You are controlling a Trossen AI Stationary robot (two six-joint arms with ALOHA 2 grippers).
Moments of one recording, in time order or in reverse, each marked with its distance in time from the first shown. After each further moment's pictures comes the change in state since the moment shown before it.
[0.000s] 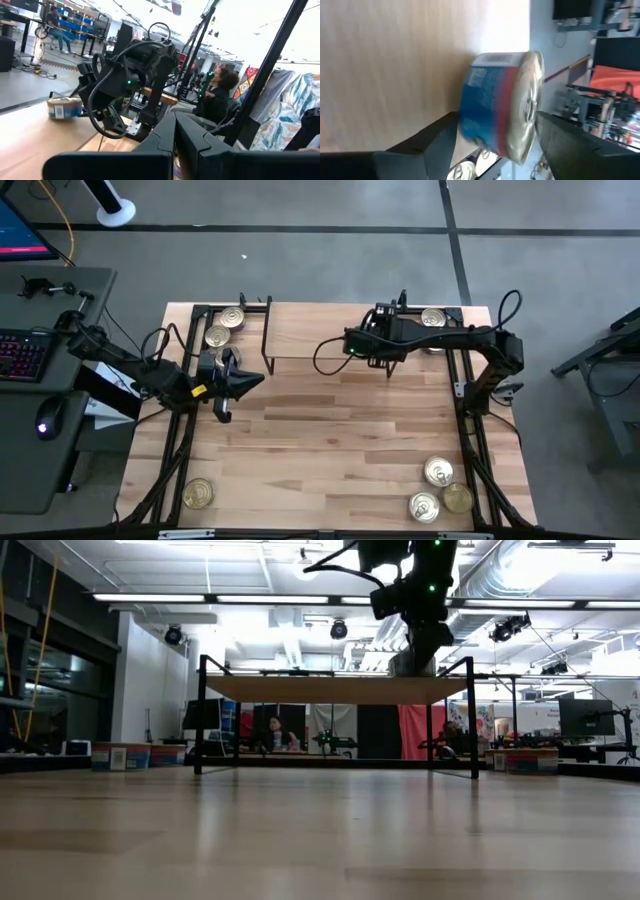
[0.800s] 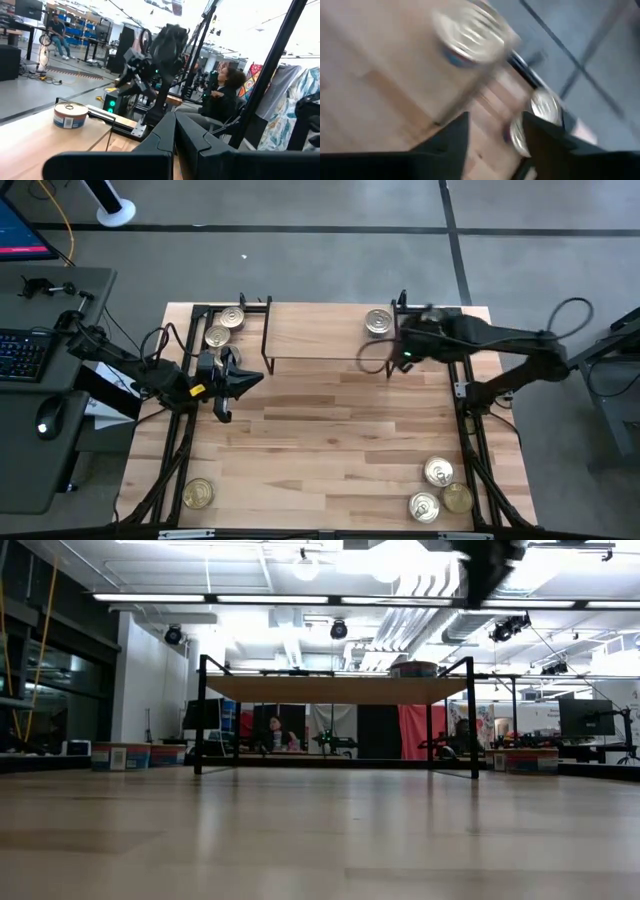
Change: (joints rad) left arm 0.000 -0.005 0.000 0.001 -0.007 0.052; right arm 0.104 -0.422 -0.095 -0.264 -0.111 0.826
